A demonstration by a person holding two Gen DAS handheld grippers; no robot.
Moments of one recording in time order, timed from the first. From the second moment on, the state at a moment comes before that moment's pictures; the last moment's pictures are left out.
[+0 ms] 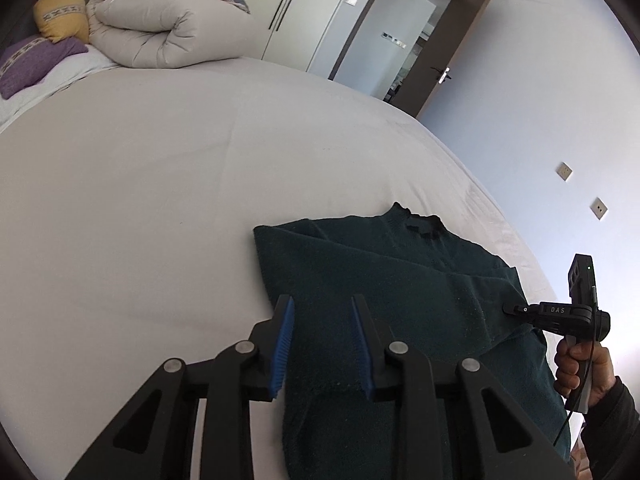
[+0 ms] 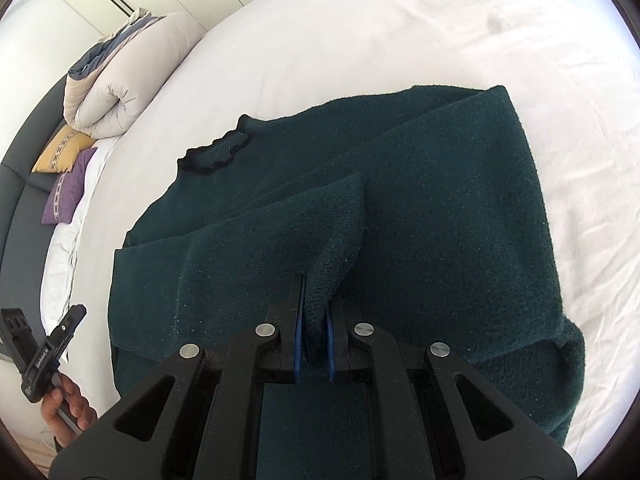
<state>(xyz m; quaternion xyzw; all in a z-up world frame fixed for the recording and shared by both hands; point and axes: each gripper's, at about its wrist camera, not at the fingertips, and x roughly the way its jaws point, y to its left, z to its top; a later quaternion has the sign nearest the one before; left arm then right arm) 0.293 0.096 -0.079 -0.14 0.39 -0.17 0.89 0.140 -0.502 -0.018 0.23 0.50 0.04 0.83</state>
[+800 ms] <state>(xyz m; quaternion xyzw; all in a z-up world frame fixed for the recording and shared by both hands) 0.310 0.052 -0.133 -0.05 0.45 -0.15 0.88 0.148 -0.459 -0.015 0.18 0.51 0.00 0.84</state>
